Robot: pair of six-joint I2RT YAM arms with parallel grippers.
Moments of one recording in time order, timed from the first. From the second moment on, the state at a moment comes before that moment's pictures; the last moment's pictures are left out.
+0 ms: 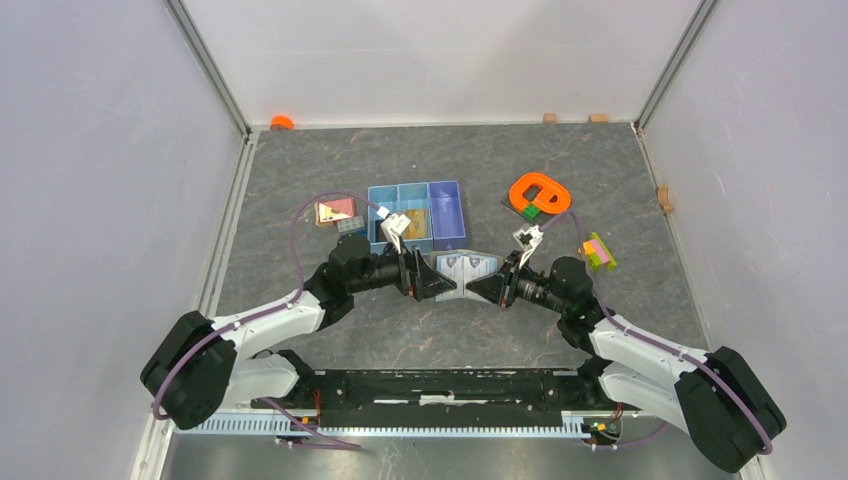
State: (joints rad) left arm -0.69 1.19 0.47 0.50 0.53 -0.67; right arm 0.57 1.00 0.21 0.63 -0.52 0.56
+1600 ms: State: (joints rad) left arm -0.67 1.17 0.48 0.44 0.47 -0.67; right arm 0.49 0.85 0.21 0.45 -0.33 0.52
